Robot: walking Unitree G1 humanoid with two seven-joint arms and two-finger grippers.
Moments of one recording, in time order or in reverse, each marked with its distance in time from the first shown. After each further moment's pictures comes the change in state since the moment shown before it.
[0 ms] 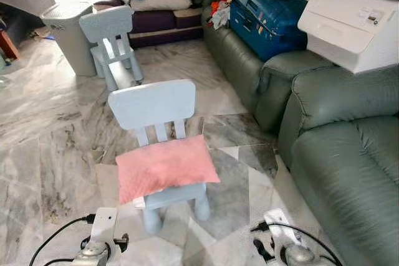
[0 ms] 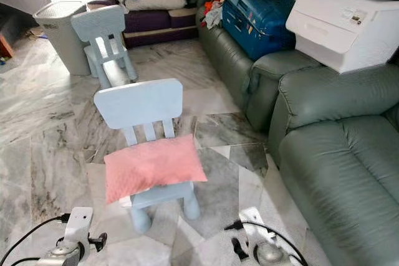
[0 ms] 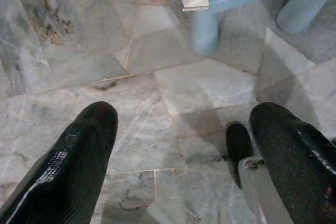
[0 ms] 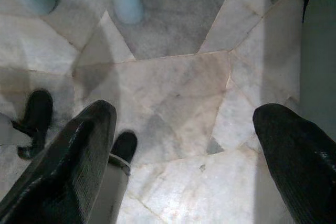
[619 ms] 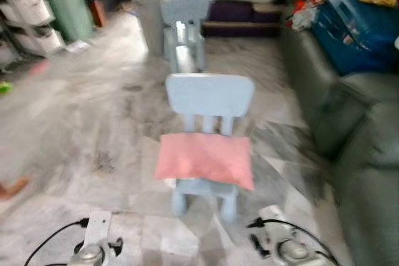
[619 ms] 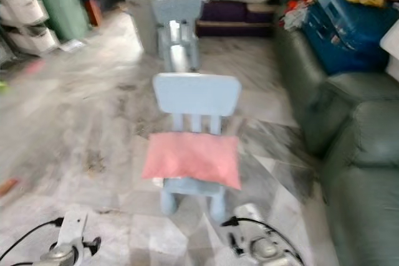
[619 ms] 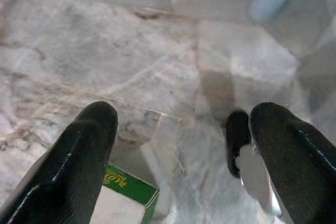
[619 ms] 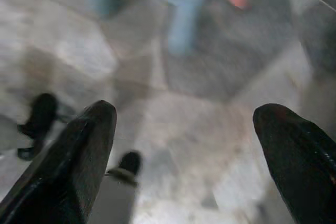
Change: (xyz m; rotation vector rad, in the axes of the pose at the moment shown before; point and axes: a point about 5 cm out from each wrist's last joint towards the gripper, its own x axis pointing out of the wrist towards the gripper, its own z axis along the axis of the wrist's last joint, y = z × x) left arm -0.001 0.008 -0.008 -0.014 0.025 0.019; right arm 0.003 0.011 0.012 -0.005 -0.037 0.026
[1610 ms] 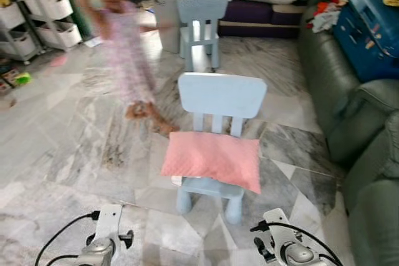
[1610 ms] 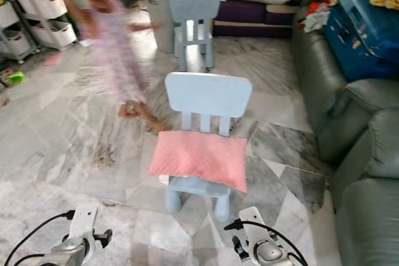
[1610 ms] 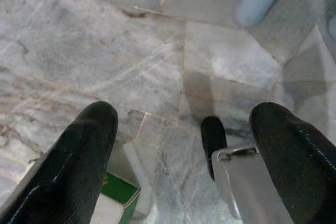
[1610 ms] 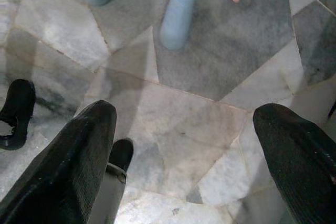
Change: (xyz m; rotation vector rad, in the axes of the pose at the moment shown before) left arm 0.001 -0.014 0.005 -0.007 -0.006 -0.034; right arm -0.003 -0.008 -0.009 -0.008 0.031 -0.037
